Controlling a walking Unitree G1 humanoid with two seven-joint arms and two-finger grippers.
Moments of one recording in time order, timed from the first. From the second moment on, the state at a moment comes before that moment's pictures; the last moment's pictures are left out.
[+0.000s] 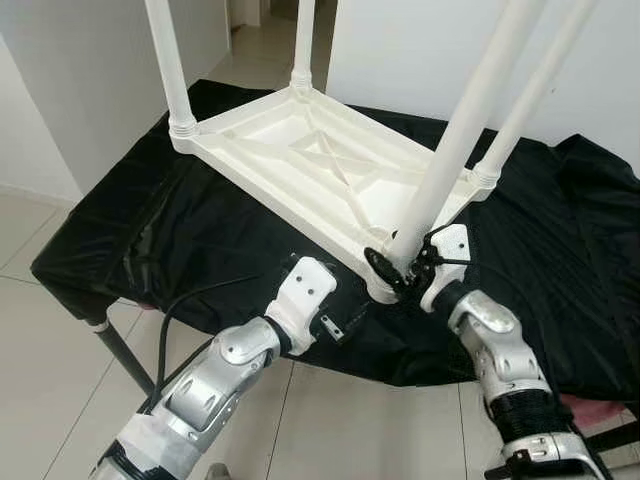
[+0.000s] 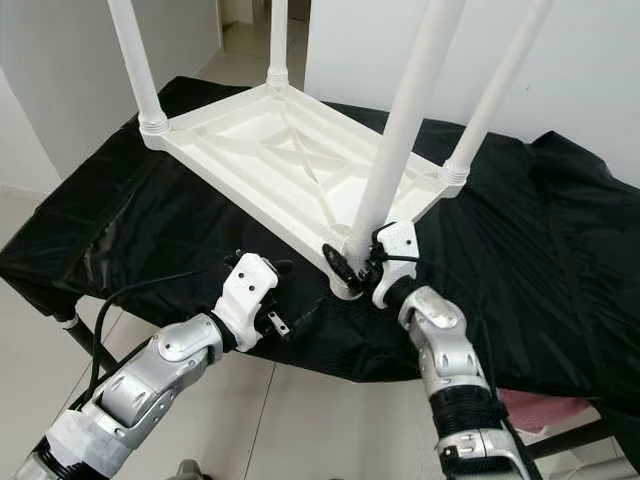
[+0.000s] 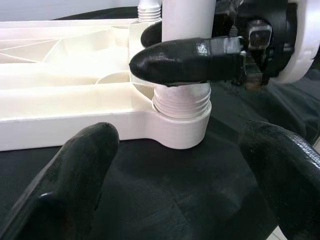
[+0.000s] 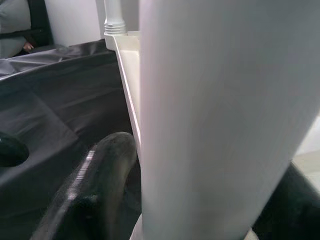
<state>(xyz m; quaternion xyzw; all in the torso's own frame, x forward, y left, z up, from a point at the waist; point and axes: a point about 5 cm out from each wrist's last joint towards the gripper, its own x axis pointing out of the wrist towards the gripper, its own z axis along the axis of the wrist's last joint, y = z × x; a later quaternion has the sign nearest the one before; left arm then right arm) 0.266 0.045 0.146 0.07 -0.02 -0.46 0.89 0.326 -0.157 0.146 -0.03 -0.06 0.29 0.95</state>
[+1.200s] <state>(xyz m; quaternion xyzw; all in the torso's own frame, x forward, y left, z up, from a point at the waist) 0.268 0.052 0.145 0.08 -0.02 -0.45 0.89 0.308 -0.127 0.142 0.06 -0.07 0.03 1.00</state>
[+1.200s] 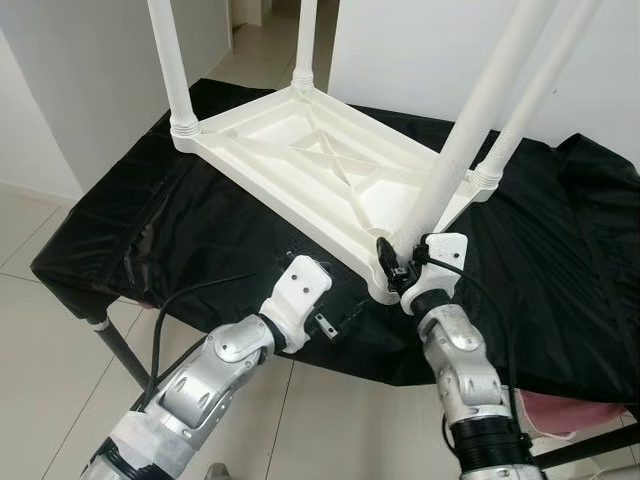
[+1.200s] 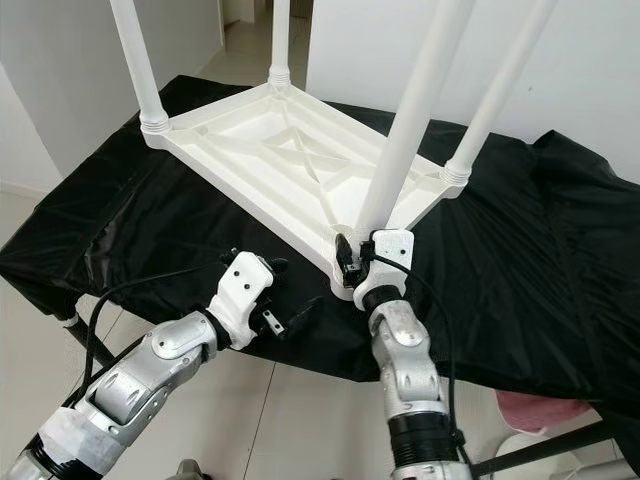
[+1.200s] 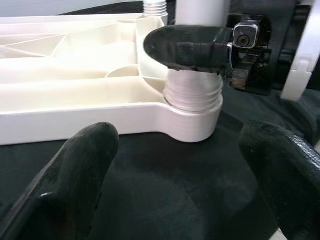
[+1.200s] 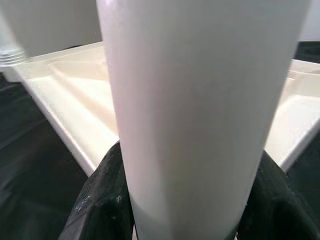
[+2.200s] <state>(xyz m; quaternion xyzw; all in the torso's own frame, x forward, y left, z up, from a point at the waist) 0.272 0.060 0.148 0.07 -0.02 -0.44 0.89 0.298 -0.141 0.143 0.00 -0.06 0.17 0.98</state>
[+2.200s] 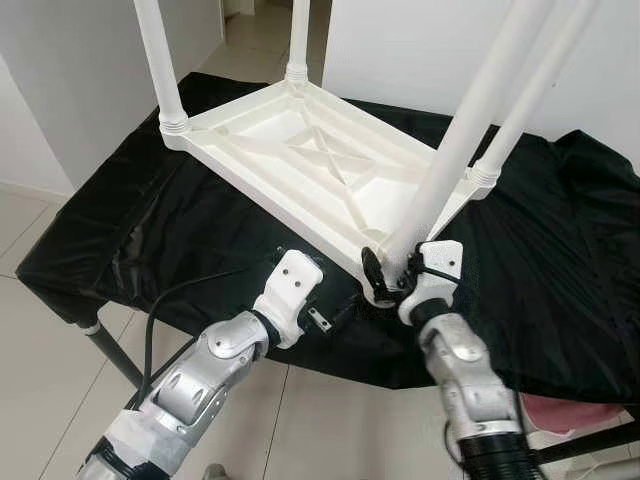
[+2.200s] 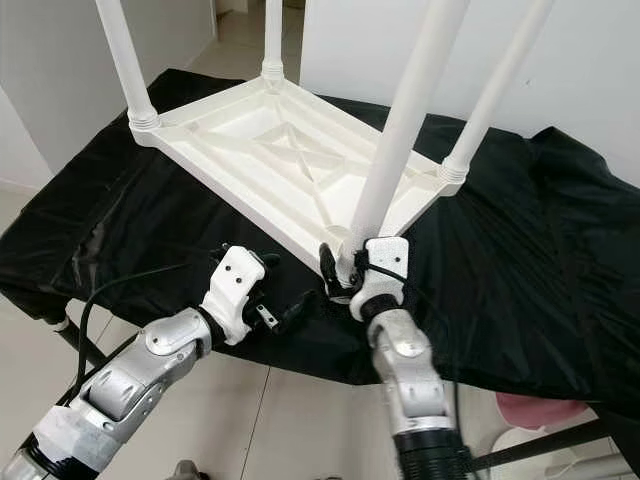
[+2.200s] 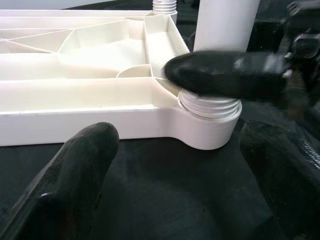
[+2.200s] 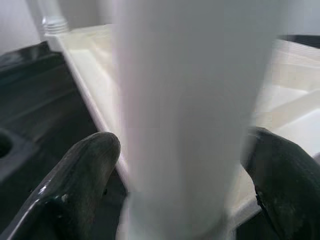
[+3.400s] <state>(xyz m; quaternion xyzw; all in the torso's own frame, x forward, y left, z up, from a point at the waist) 0.273 0.049 0.149 0.07 -0.02 -0.45 0.89 0.334 -0.154 0.140 -0.04 -0.04 0.35 0.94</state>
